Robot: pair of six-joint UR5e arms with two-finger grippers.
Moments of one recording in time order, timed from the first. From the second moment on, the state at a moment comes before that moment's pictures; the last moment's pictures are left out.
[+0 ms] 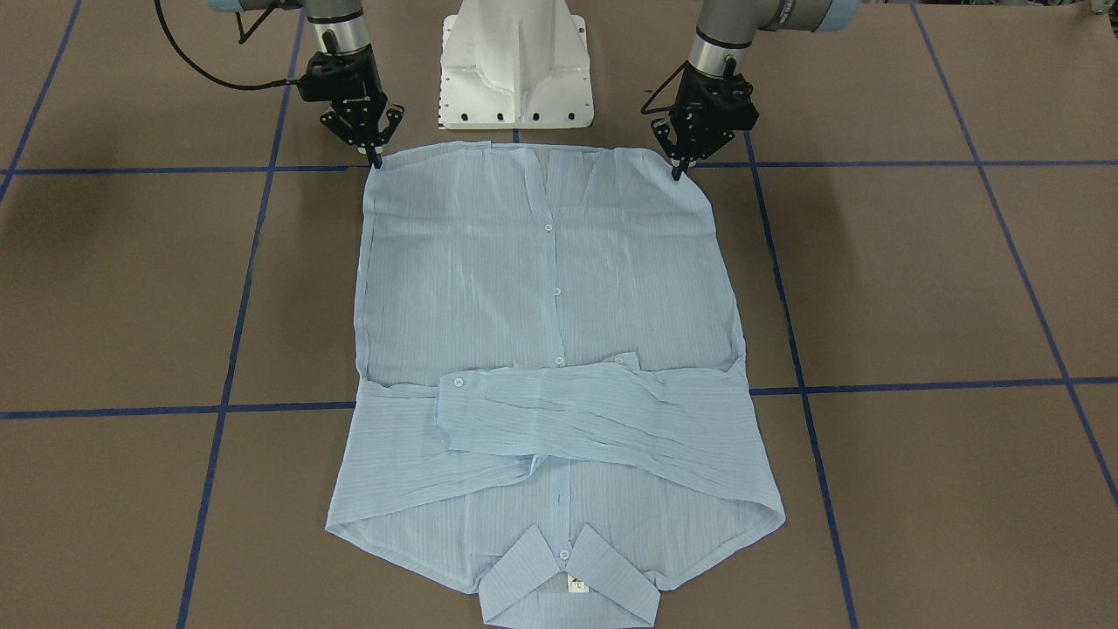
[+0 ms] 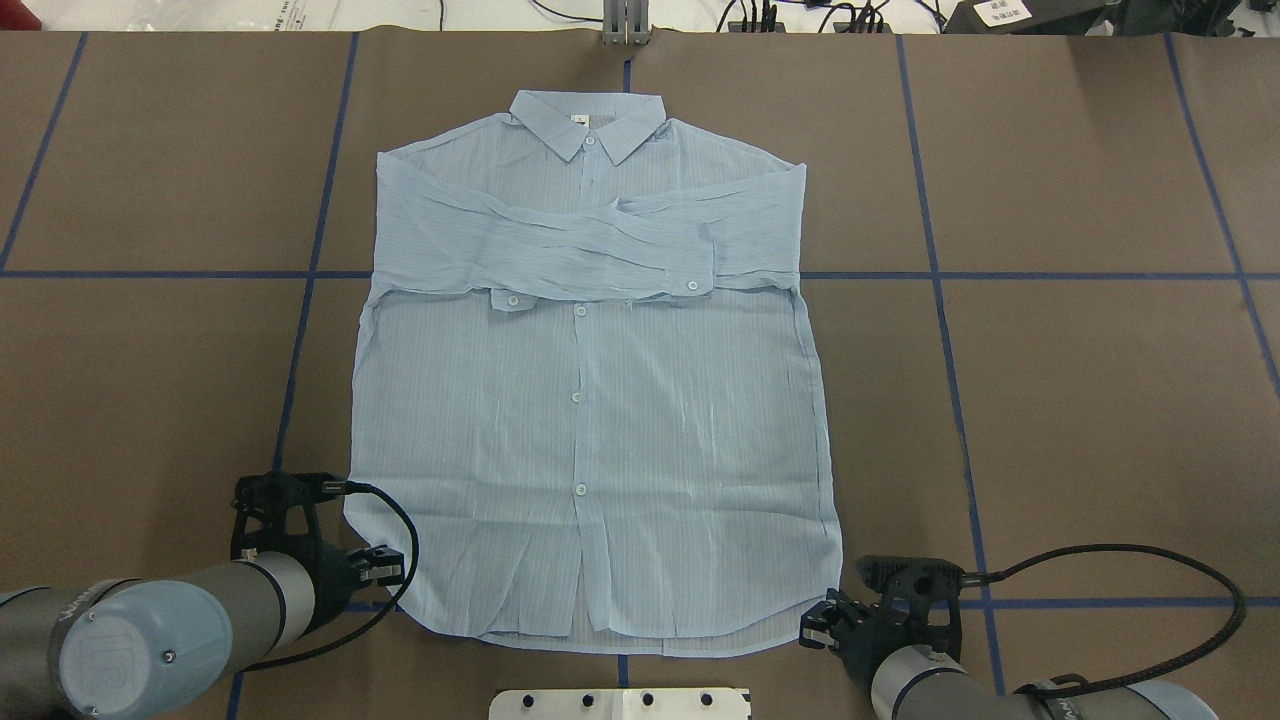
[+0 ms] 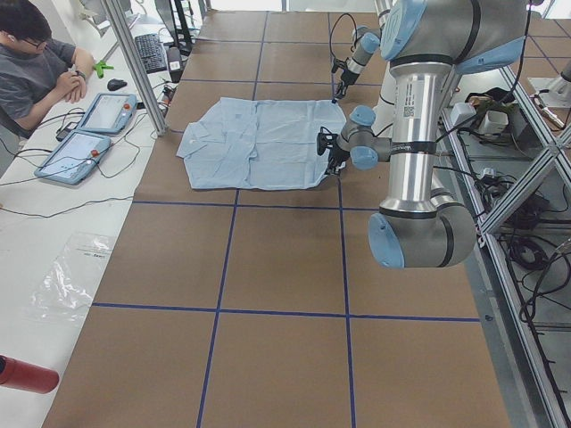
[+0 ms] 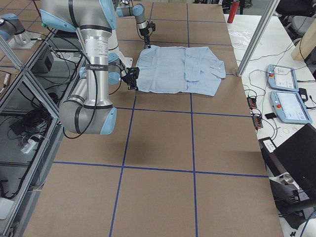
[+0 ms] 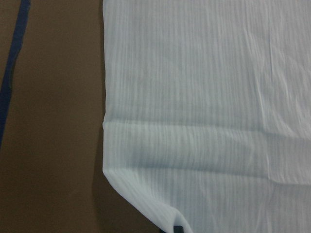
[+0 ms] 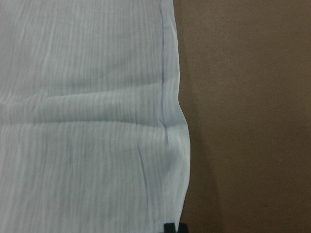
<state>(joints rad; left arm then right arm) -0.15 -1.60 -2.11 -1.94 -1.40 -1.50 -0.07 -1.55 2.10 -1.30 1.10 1.69</state>
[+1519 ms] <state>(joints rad) -0.50 -1.84 -2.25 -1.54 -1.72 -1.25 0.33 -1.17 2.44 -2.00 1.41 1.54</state>
